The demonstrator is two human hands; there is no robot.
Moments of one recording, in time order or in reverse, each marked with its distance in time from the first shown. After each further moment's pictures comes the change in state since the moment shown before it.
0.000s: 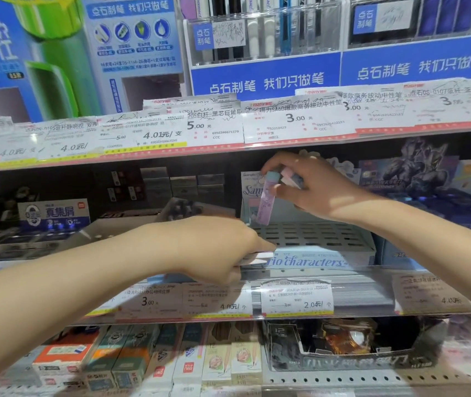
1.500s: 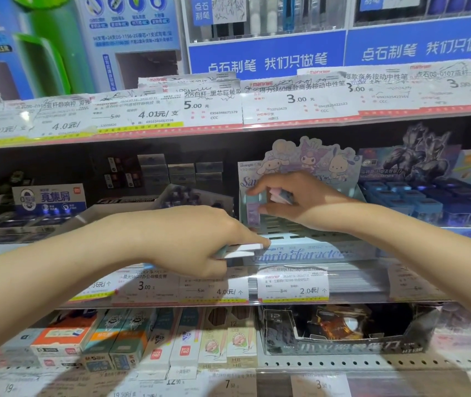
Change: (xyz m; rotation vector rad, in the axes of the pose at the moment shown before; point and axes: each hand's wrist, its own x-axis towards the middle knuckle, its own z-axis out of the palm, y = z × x) left_hand -0.024 -0.002 0.005 -0.193 -0.024 -0.050; right_hand -0.012 0.000 0.022 0.038 -0.169 -0.053
